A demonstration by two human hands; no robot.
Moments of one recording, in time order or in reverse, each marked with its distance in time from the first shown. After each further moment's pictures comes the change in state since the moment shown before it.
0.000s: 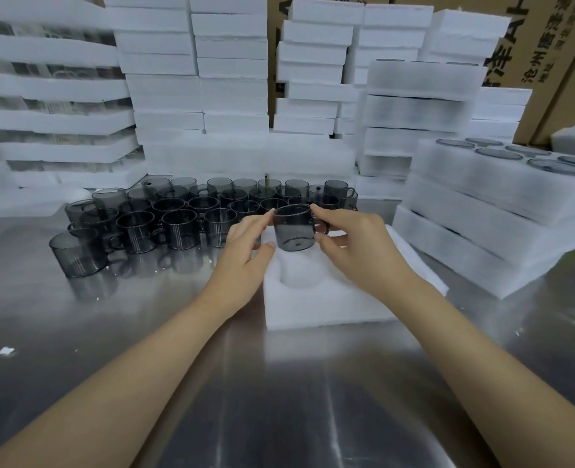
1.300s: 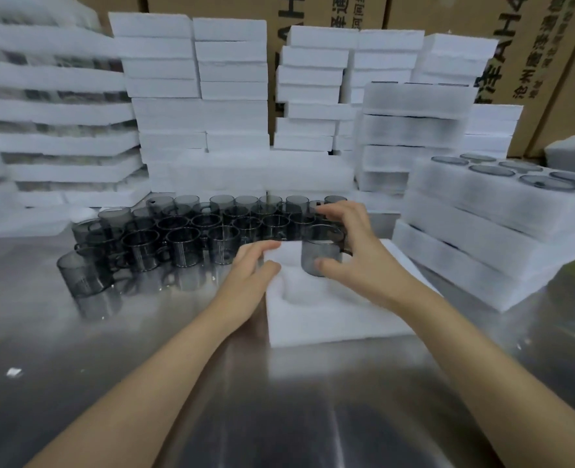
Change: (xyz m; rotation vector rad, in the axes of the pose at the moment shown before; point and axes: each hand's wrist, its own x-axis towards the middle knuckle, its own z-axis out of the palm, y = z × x) left_hand 0.004 -0.007 0.002 -0.146 -0.066 -0.217; right_hand 0.002 0.003 -0.008 0.282 -0.171 0.092
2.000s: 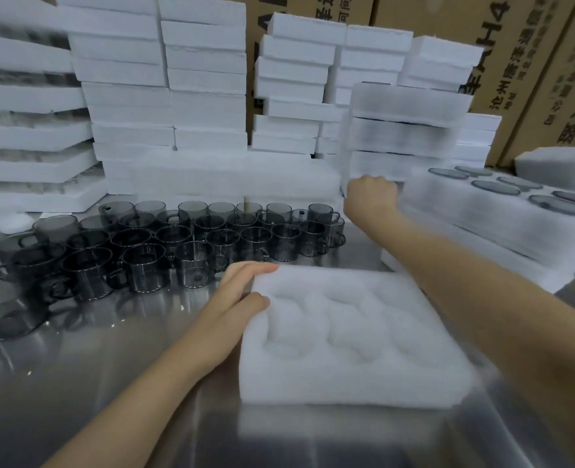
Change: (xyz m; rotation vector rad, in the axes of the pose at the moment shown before) left_hand 0.007 -0.001 -0.005 -0.125 -0.173 -0.018; right_hand 0.156 0.092 -0.058 -1.343 0.182 0.392
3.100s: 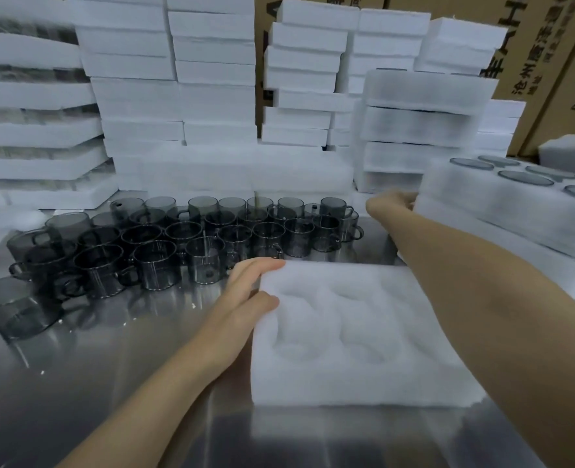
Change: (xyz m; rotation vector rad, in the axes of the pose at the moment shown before) left_hand -0.004 0.004 -0.003 -0.065 0.014 -0.025; right_hand 0.025 0.002 0.040 0.347 -0.518 0.433
